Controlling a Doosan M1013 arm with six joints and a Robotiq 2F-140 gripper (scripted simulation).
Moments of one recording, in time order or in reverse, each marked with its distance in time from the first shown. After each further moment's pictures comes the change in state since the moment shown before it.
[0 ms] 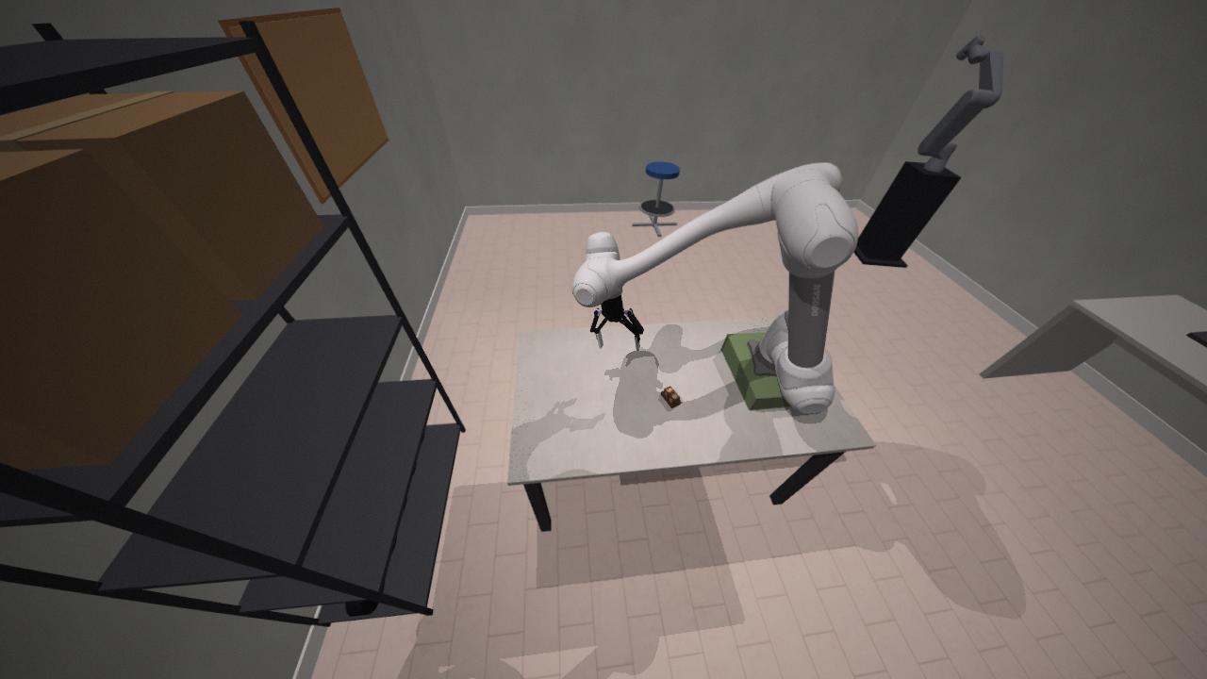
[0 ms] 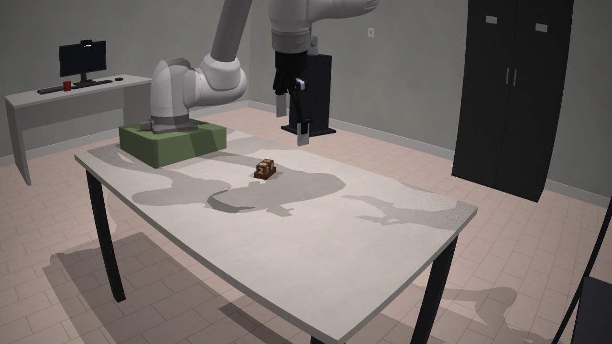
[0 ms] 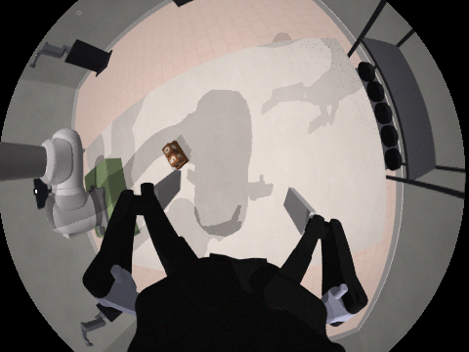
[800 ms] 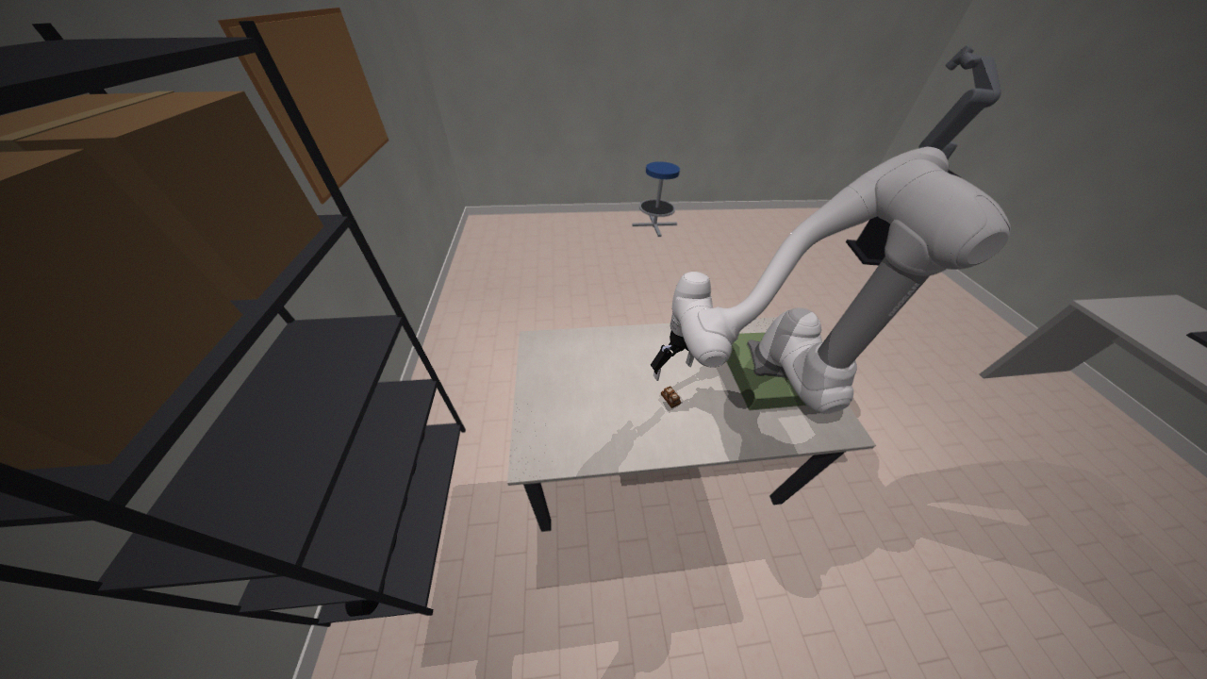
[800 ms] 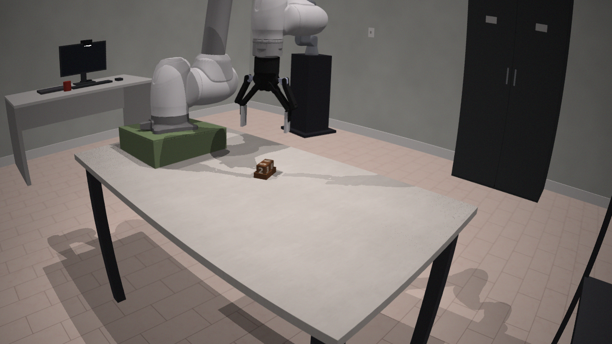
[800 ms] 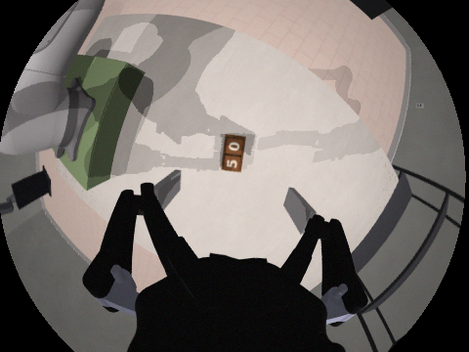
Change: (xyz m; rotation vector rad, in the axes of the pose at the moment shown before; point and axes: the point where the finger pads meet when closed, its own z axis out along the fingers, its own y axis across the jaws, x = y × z) arm -0.011 -0.193 0.105 -0.172 -0.241 -0.776
